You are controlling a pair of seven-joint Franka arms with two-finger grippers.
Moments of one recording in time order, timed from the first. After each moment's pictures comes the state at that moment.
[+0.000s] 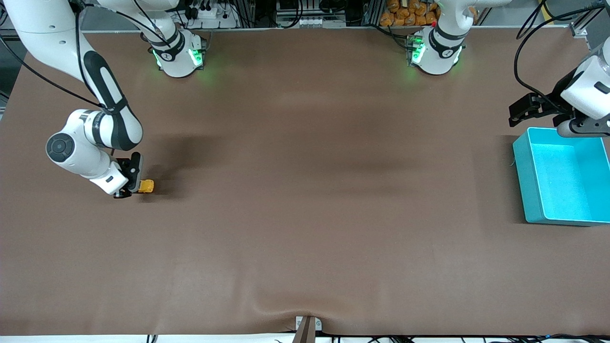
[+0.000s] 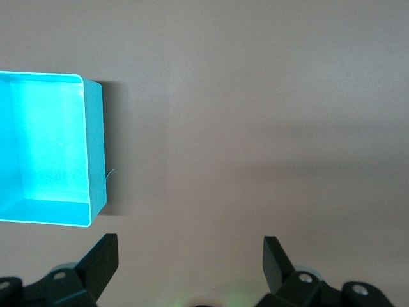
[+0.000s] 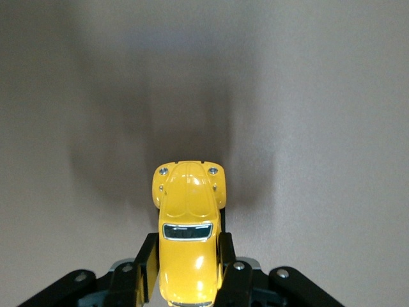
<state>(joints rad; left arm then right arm) -0.05 0.00 -0.03 -1.58 0.03 1.52 -0.07 0.01 0.40 -0.15 -2.20 0.02 2.57 -1.72</state>
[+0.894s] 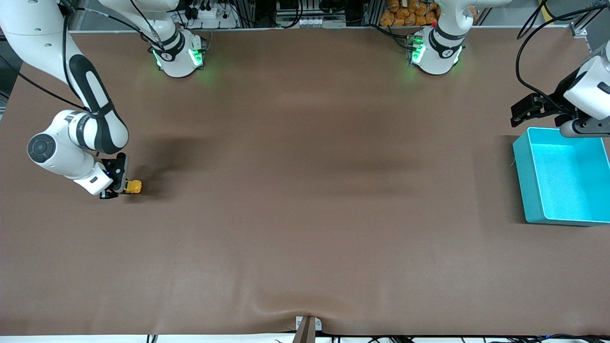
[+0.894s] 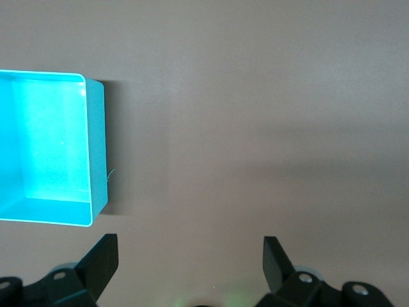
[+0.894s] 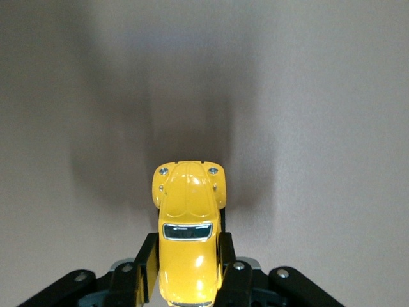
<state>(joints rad) -0.05 0.00 -0.03 -1.58 0.03 1.52 -0.06 -0.07 0.42 -0.15 -2.17 0.02 2.56 -1.80</state>
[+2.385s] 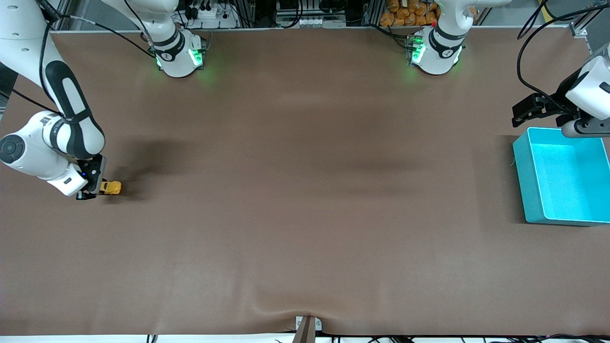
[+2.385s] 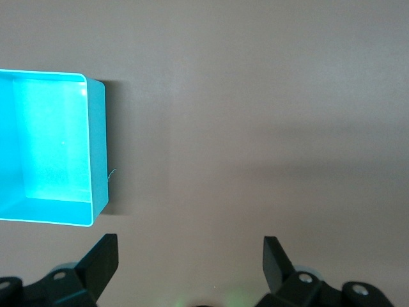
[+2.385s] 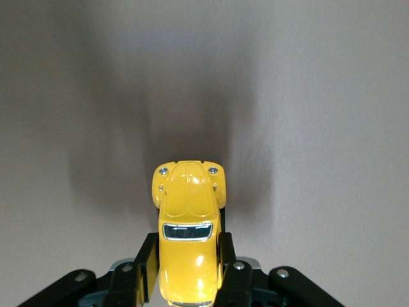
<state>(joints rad) -0.05 0.00 -0.02 -1.58 0.03 1.53 -0.06 -0.21 0.47 -0.15 -2.09 0.02 2.54 -1.91</state>
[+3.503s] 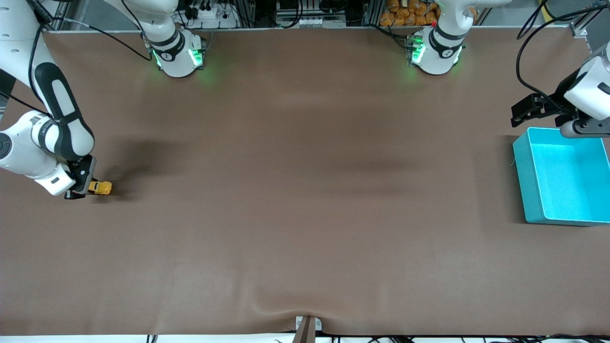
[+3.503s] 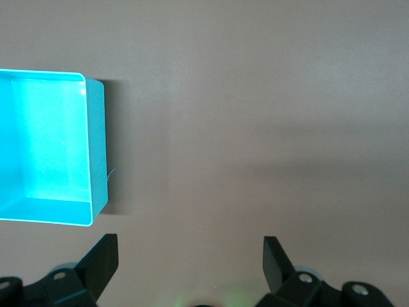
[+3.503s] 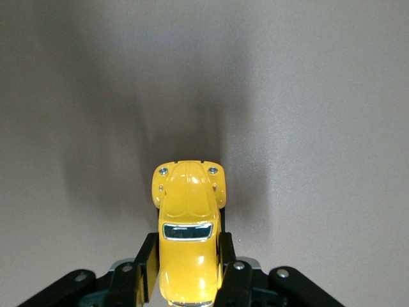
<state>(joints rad) -0.06 0.00 -0.02 -1.58 0.03 1.53 -0.06 -0.25 0.48 -0.15 -2.07 0.02 2.55 -1.92</state>
